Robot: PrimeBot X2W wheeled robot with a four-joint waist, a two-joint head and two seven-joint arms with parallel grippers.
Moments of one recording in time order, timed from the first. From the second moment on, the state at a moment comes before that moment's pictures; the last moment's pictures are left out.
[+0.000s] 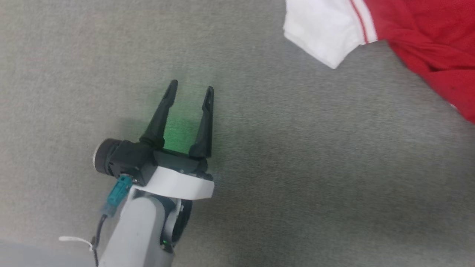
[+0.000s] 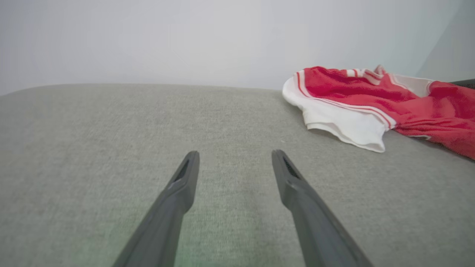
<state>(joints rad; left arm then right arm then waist) -0.32 0.05 -0.23 0.01 -0.23 0.01 -0.26 -1.41 -0.73 0.72 1.19 0.88 0.13 -0.02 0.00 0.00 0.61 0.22</state>
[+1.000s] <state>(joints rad) -1.20 0.50 -1.18 0.24 -0.79 -0.13 0.26 -0.52 -0.56 0.29 0.40 0.88 0.13 -0.26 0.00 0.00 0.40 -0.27</state>
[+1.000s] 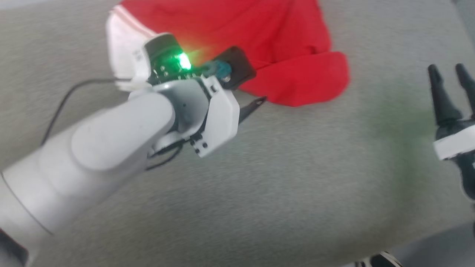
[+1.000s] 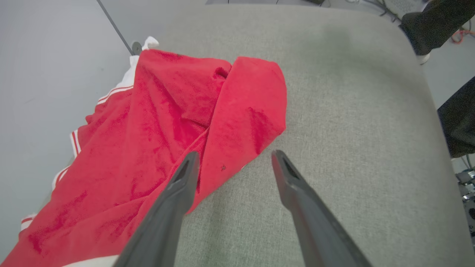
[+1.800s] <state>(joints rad) -1.27 0.53 -1.27 0.40 -0.61 -0.13 0.55 -0.45 -0.43 0.27 0.24 0.79 0.13 -0.26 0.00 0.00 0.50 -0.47</state>
